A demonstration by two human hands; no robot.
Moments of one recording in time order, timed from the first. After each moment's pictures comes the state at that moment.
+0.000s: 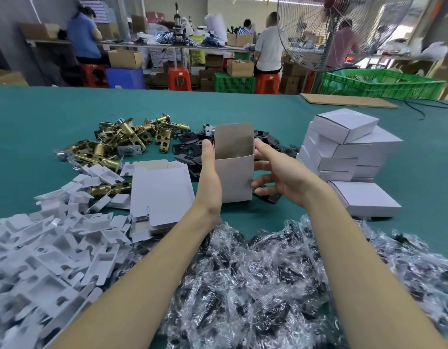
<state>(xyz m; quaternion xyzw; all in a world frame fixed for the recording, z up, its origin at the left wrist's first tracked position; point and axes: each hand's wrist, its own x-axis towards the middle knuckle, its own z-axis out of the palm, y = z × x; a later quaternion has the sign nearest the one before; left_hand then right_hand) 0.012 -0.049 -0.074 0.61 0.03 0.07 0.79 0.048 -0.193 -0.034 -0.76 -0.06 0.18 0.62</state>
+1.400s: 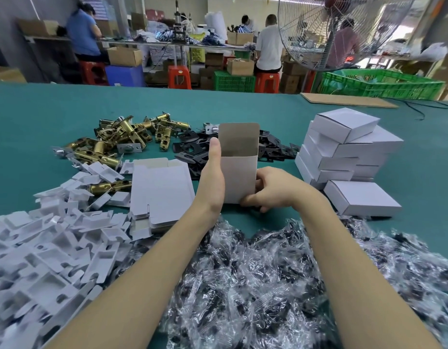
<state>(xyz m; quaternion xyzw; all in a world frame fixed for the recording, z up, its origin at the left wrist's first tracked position) 0.016 -0.048 -0.074 0.64 0.04 0.09 0.76 0.057 -0.193 -0.056 -0.91 -0.16 0.18 0.34</state>
